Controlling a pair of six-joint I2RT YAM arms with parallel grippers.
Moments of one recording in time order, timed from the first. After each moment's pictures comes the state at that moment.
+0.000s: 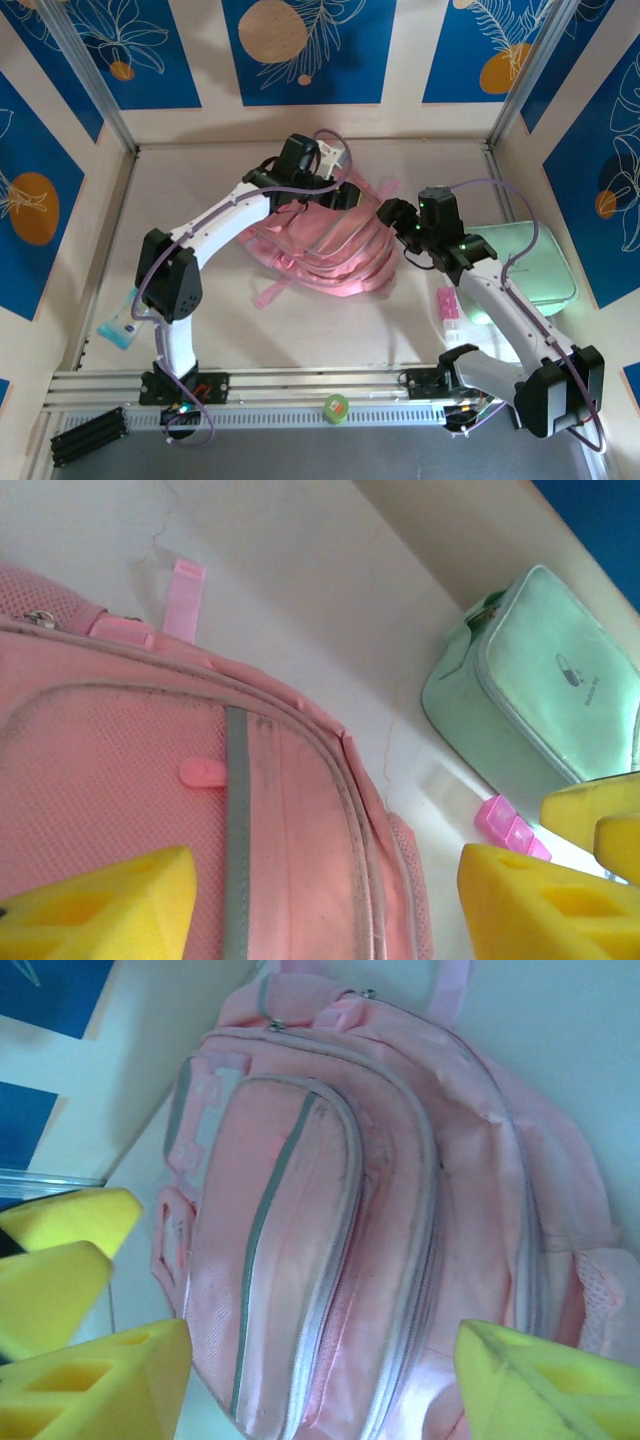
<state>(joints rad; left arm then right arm) -0.62 1.89 1.68 -0.42 0.45 -0.29 0.35 1.08 0.90 -0.48 -0.07 0.99</state>
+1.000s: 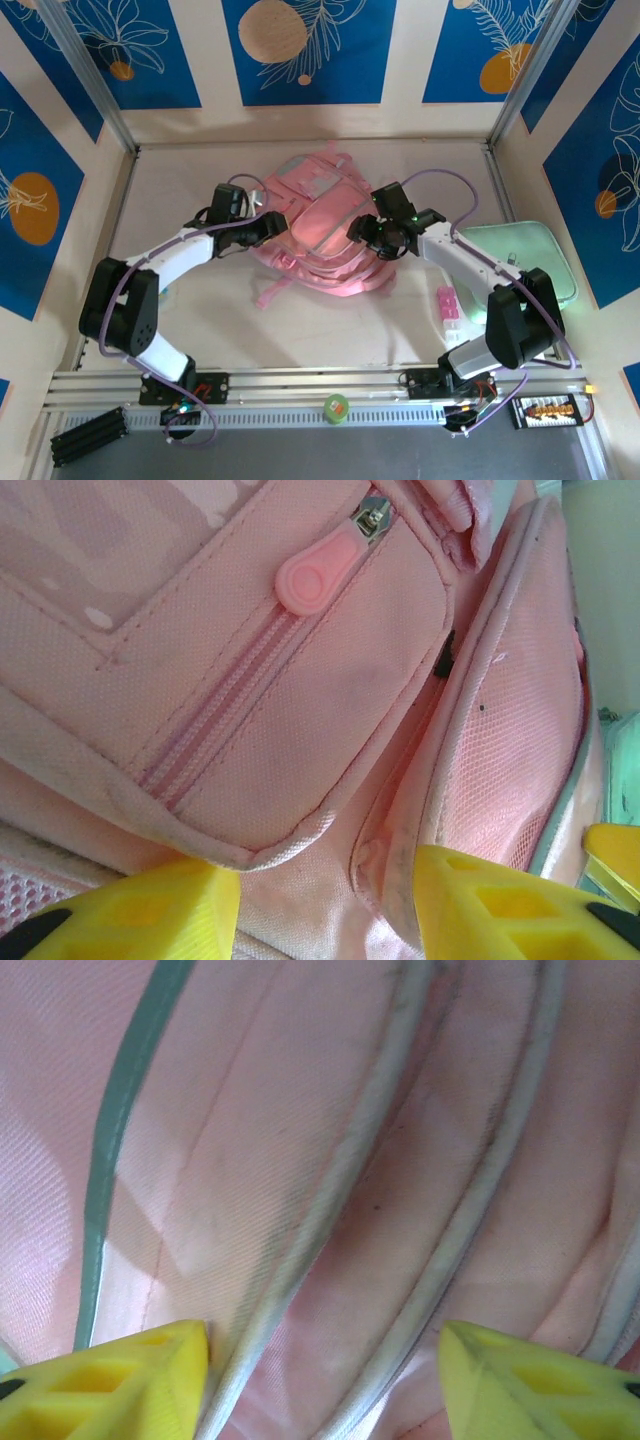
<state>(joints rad) -0.36 1.57 0.94 -0.14 0.50 -0.73 0.47 1.46 1.05 -0.60 -0.12 0.85</state>
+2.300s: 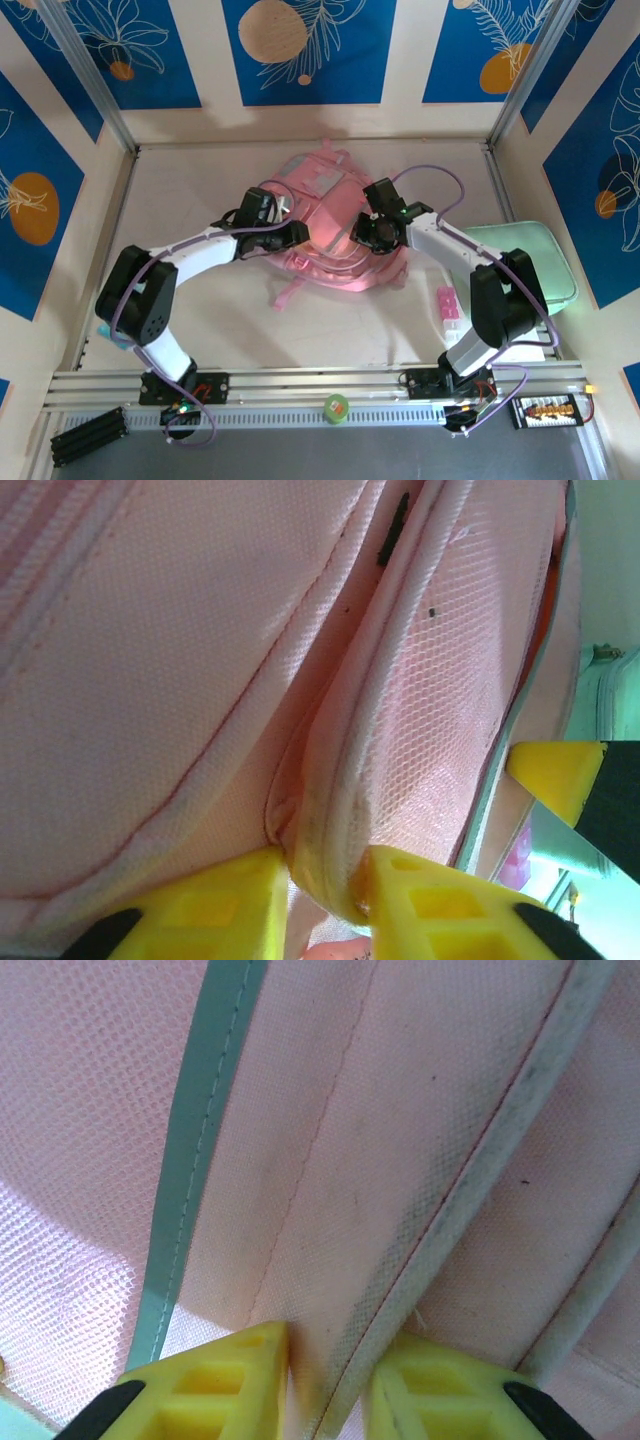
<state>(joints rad) -0.51 1.67 1.01 -0.11 0.47 -0.77 0.47 1.59 1.11 -0.58 -0.10 0.78</state>
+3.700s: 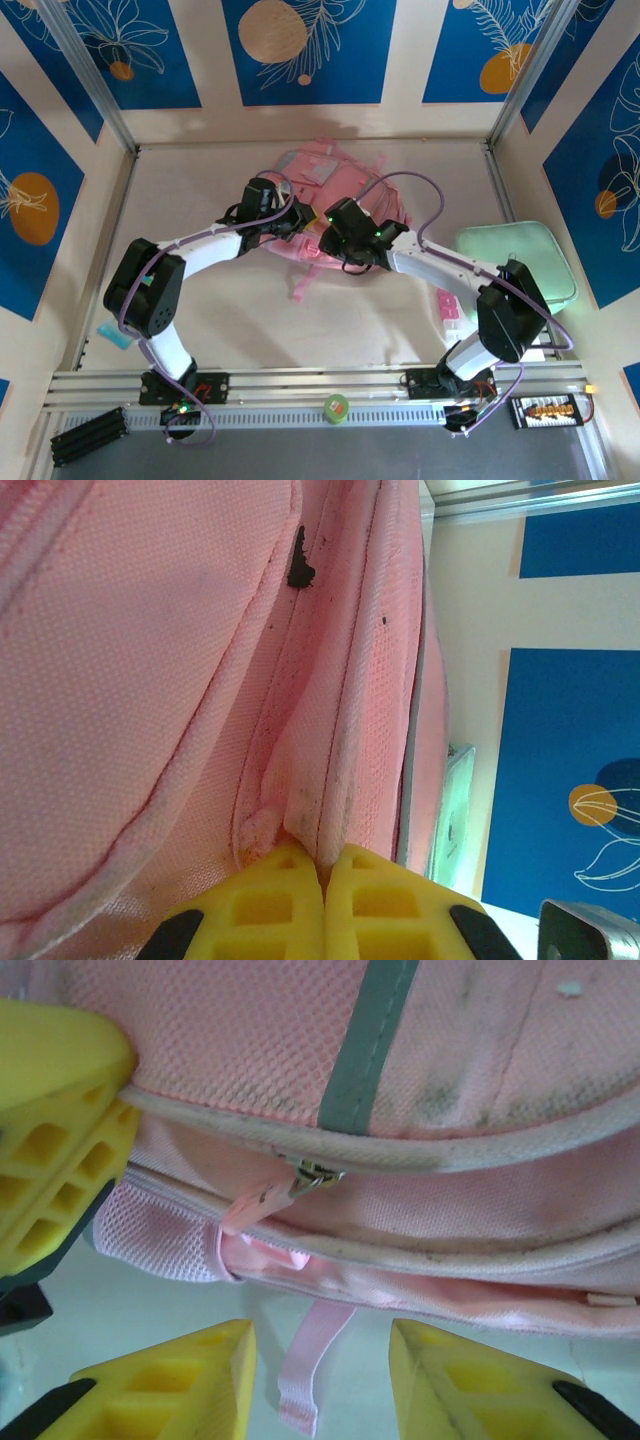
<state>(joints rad) -0.51 1.72 1.04 0.18 0.51 -1.16 0.76 1.53 1.11 -0.54 0.12 1.03</state>
